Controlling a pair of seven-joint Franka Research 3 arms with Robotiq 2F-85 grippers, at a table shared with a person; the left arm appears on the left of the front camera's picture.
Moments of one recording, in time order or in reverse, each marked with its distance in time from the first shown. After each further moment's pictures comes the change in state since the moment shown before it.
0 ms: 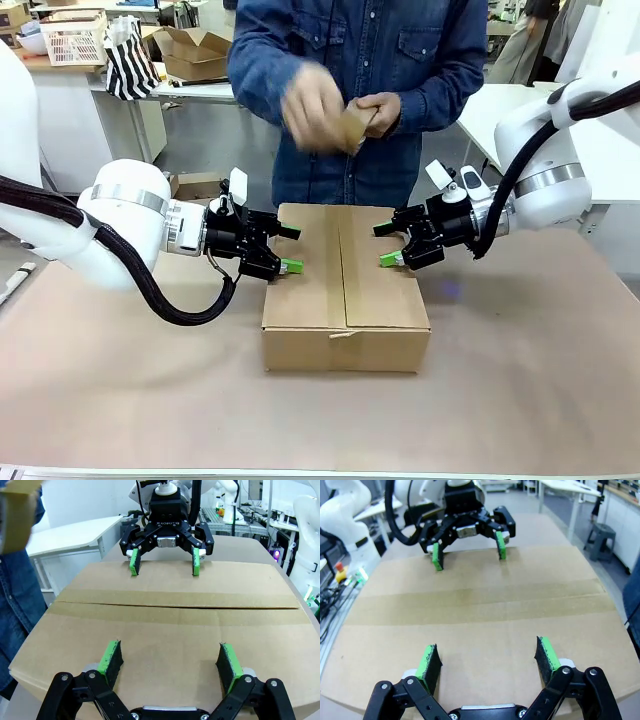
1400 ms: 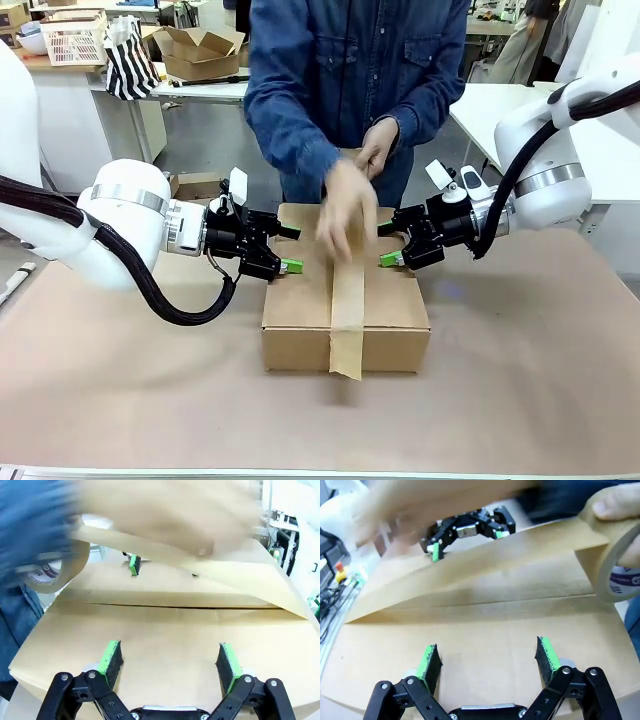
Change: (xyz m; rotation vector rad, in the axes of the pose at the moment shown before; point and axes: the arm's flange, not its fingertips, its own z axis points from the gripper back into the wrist) left arm 0.000 0.000 0.000 0.000 0.000 0.000; right arm 0.000 0.000 0.000 0.000 0.000 0.000
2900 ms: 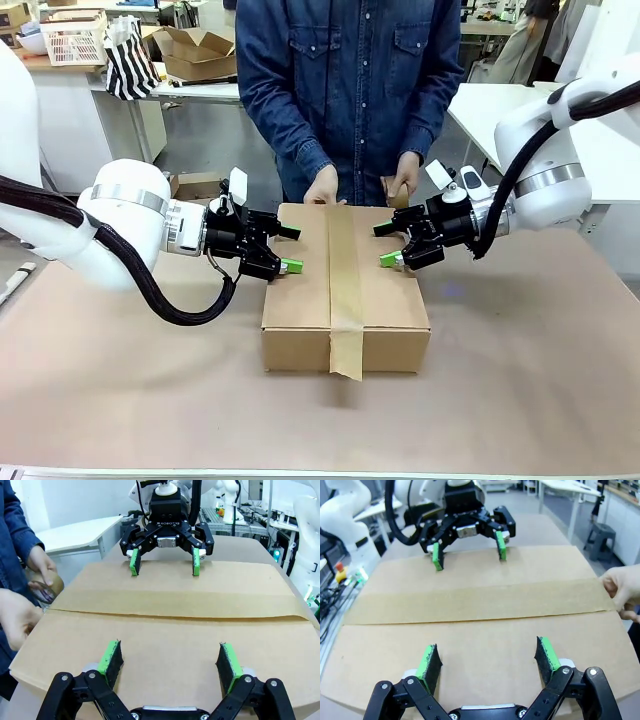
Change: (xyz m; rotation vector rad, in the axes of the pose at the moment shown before) left arm 0.000 0.000 0.000 0.000 0.000 0.000; right arm 0.000 0.000 0.000 0.000 0.000 0.000
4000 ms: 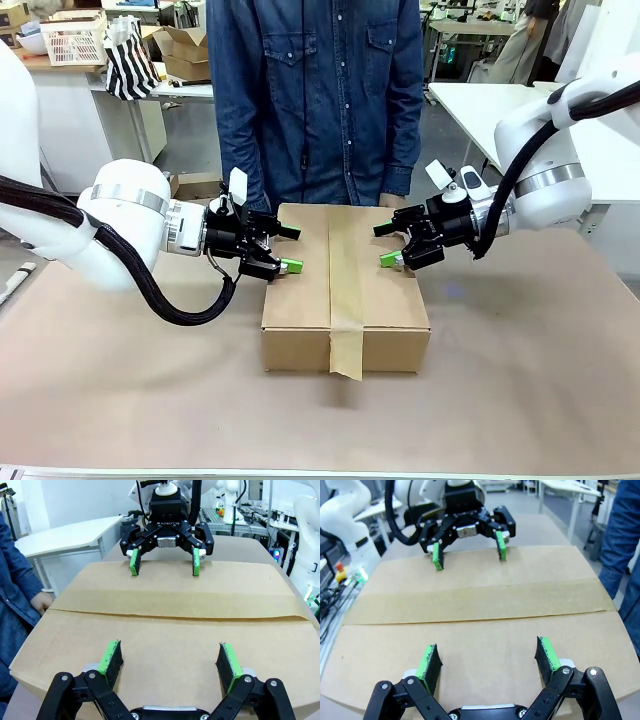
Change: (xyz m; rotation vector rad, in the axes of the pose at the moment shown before) left arm 0.000 0.000 0.000 0.000 0.000 0.000; right arm 0.000 0.000 0.000 0.000 0.000 0.000
